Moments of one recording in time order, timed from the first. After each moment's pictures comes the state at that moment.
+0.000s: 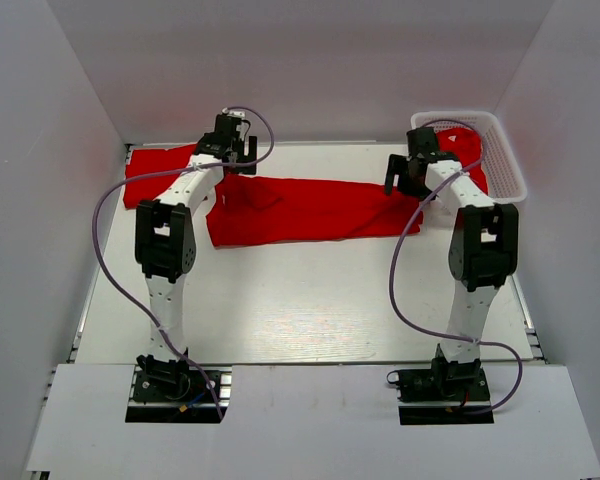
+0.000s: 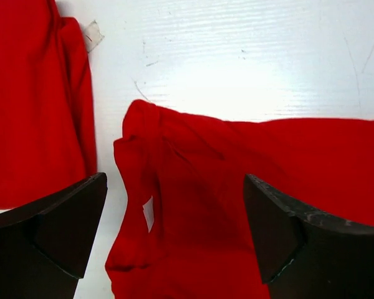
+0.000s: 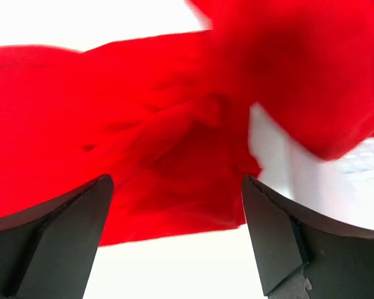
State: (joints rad) left arm -0.24 2.20 1.91 -0.44 -0.25 -0.07; right arm 0.15 2.04 1.68 -0.63 0.14 0.25
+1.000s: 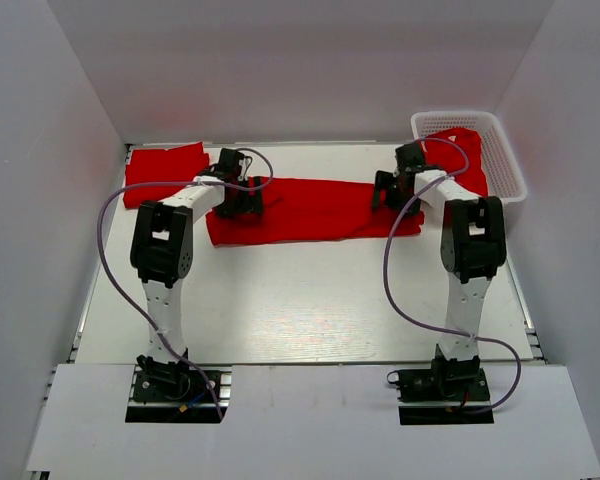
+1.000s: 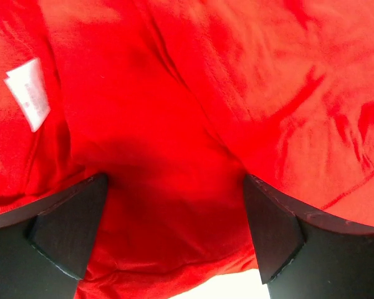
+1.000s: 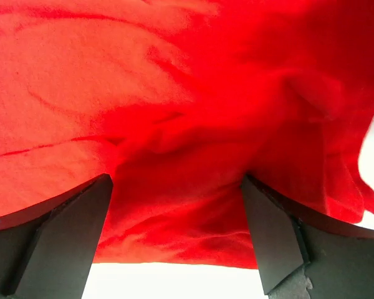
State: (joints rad) left arm -0.25 2.12 1.57 -0.48 -0.01 -0.26; right arm 0.17 2.14 1.61 -0.57 -0.04 0.27
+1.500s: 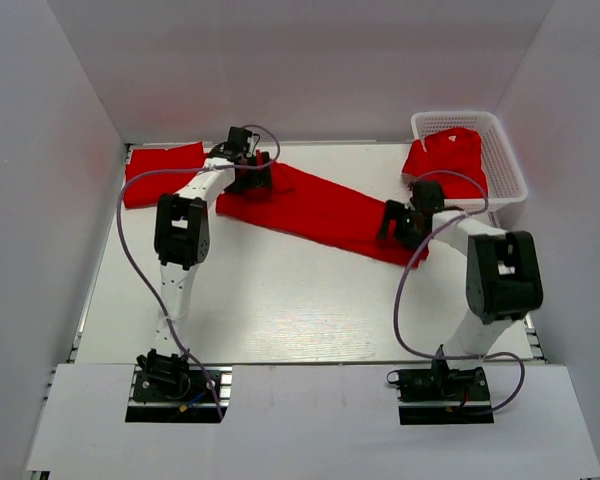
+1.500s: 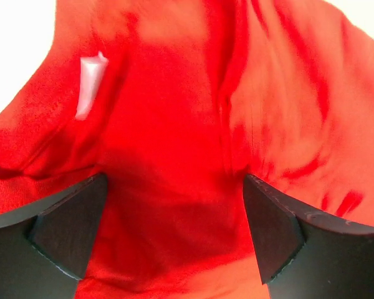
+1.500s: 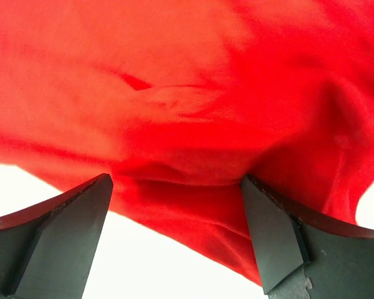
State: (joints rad) left arm -0.24 2.41 2.04 -0.58 0.00 -0.28; right arm 0.14 1.77 1.05 -0.29 -0.15 0.31
